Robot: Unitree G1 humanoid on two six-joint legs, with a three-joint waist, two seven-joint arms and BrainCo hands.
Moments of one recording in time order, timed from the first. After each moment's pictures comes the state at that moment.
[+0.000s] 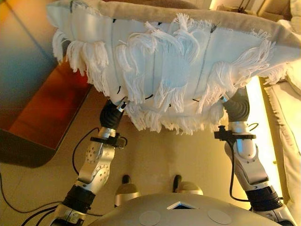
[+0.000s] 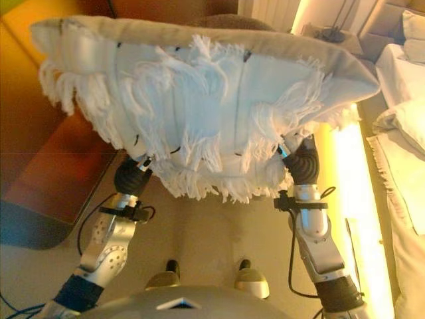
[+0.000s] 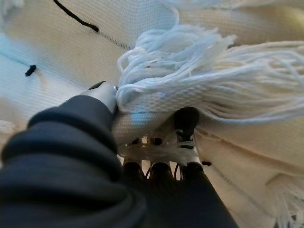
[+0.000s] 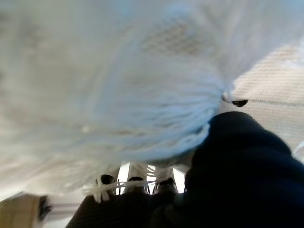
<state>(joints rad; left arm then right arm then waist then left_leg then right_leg) 0.12 0.43 -0.37 -0.10 -0.74 -0.37 -0.02 0.18 -0.45 0.18 -0.27 0.28 -0.31 -0.26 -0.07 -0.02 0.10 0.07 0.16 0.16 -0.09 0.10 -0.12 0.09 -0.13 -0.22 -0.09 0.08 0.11</state>
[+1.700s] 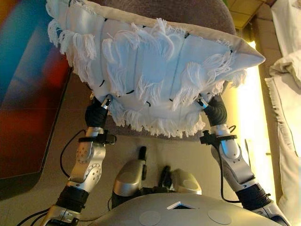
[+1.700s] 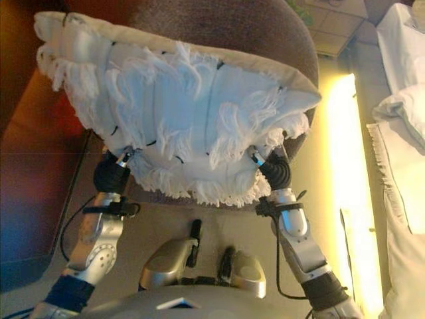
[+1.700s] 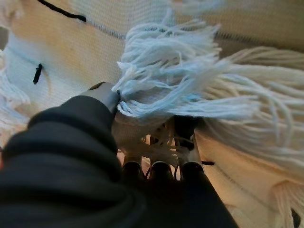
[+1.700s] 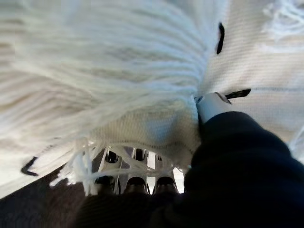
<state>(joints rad) 0.12 0.45 -0.30 -0.03 -0.72 -0.42 0.10 0.10 -0.44 0.33 -0.18 0.36 -0.29 -0.21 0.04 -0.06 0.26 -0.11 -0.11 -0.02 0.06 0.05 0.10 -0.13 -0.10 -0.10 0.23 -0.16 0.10</state>
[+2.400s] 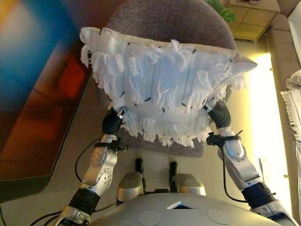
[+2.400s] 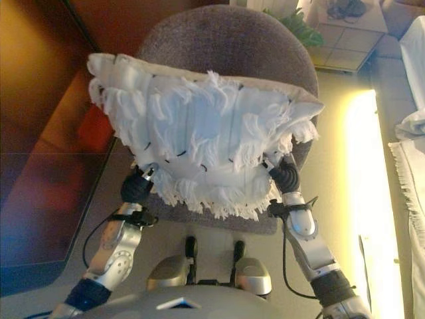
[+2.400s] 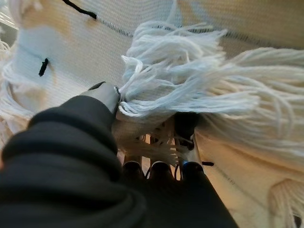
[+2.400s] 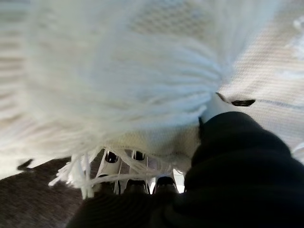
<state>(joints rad) 0.13 0.36 -0.37 0.08 -0.68 -0.34 0.09 0.10 -0.44 0.28 0.00 0.37 -0.24 -0.22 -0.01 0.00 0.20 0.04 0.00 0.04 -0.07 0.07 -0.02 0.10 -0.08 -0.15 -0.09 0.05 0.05</state>
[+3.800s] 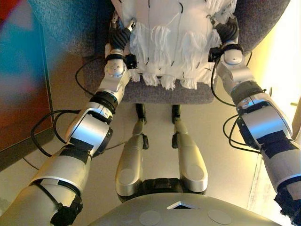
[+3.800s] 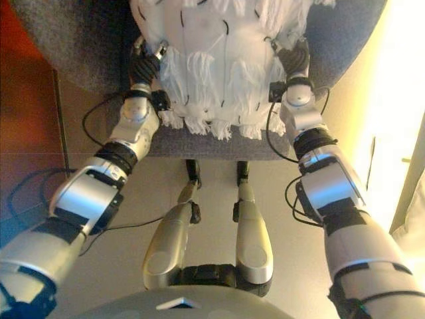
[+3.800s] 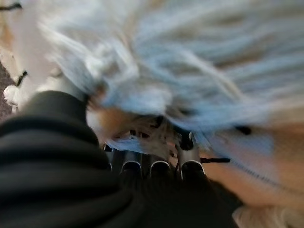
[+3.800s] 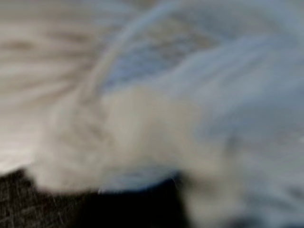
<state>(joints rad) -1.03 0.28 -0.45 1.06 -0.61 -0.37 0.32 -1.11 -0.42 0.44 1.11 0.54 -0.17 -0.34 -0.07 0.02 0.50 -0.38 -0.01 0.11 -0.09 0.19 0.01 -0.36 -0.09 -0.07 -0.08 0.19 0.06</state>
